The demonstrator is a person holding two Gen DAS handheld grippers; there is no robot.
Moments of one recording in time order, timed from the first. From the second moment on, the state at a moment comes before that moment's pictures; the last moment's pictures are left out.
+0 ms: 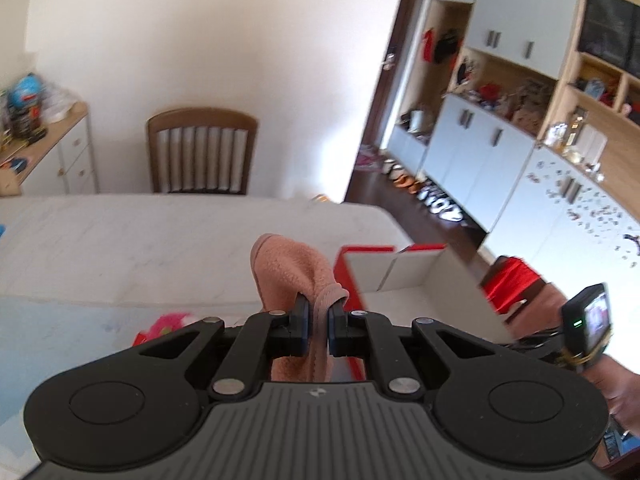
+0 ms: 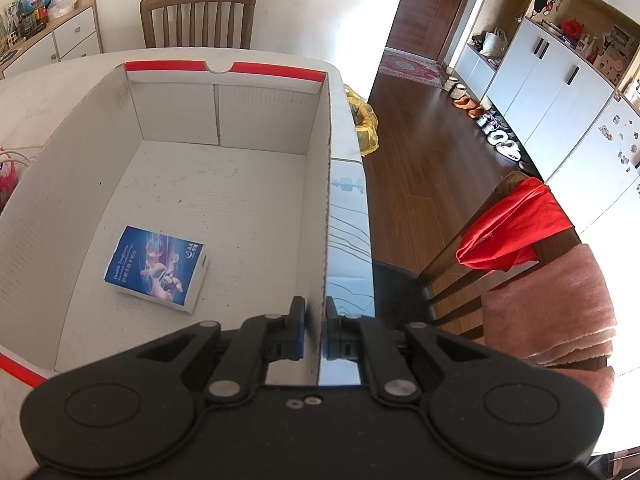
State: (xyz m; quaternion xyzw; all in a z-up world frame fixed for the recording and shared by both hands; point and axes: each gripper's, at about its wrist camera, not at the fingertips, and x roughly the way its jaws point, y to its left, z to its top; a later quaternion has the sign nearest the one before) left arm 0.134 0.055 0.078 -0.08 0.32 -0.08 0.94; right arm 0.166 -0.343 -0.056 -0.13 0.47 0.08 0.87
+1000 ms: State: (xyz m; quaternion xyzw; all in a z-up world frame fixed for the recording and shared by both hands) left arm 0.191 0.020 0.098 -0.01 0.32 -0.11 0.94; right arm 0.165 -0.343 -0.057 -0.12 0.47 0.08 0.87
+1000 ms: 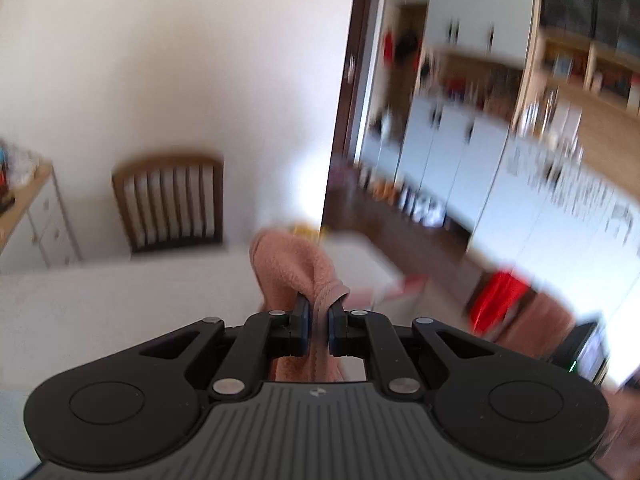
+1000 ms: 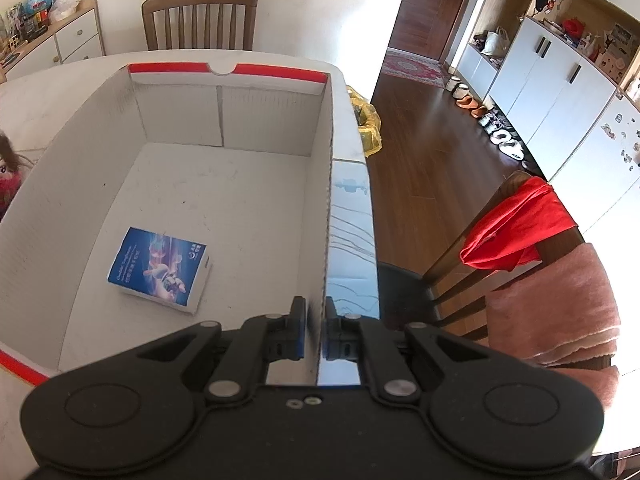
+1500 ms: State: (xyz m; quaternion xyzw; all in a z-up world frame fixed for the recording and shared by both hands) left arm 0.187 0.055 0.109 -0.06 0.31 -0.10 0.95; right arm 0.162 -0.339 -0.058 -0.12 0.47 0.09 0.87
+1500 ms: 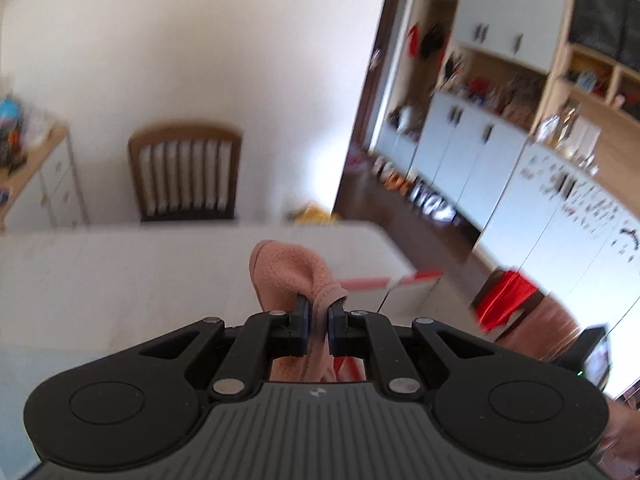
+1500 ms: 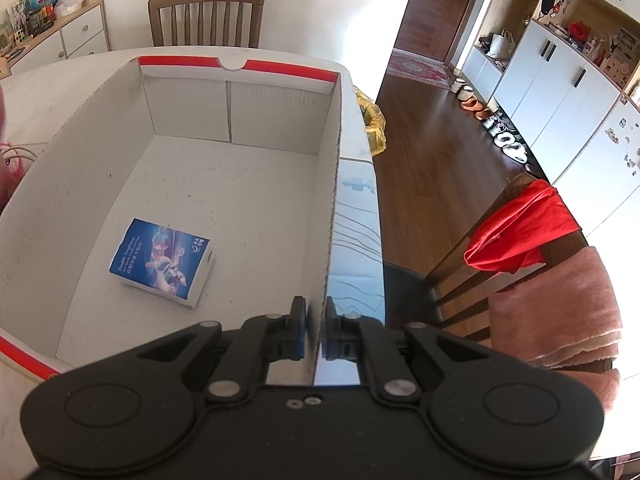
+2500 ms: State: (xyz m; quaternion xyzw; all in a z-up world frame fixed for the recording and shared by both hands) left arm 0.288 -0.118 0.092 0.02 0.32 -0.22 0.92; right arm 0.161 -0.343 -0.057 -0.13 0.47 0.10 0.87
